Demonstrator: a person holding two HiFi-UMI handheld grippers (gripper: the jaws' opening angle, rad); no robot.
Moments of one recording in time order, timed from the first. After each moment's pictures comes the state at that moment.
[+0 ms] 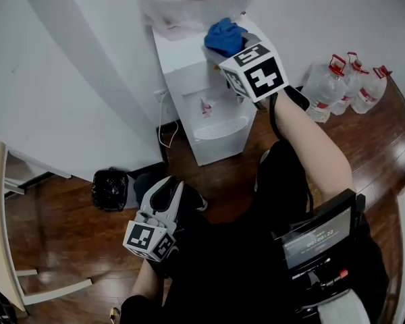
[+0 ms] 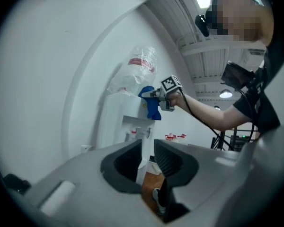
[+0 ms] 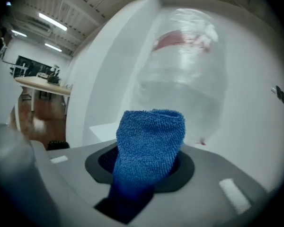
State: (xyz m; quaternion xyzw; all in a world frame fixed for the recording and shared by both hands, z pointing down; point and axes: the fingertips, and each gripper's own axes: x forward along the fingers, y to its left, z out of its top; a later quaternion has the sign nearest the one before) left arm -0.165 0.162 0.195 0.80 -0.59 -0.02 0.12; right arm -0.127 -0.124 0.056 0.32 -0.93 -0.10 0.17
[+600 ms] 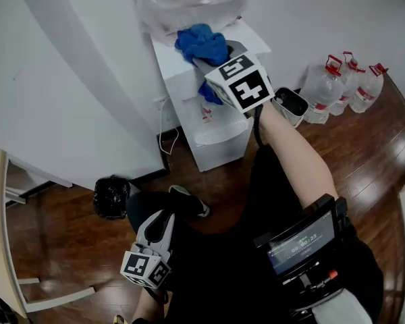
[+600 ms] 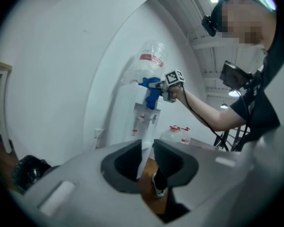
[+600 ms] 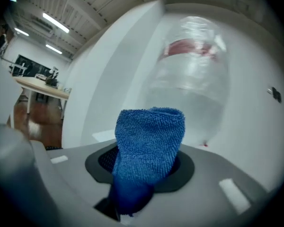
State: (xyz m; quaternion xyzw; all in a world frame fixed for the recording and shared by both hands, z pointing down) left arm -0.187 0.236 0.232 0.77 -0.61 0.01 0.18; right arm -0.152 -0.105 0.055 0.32 -0.93 -0.12 0.14
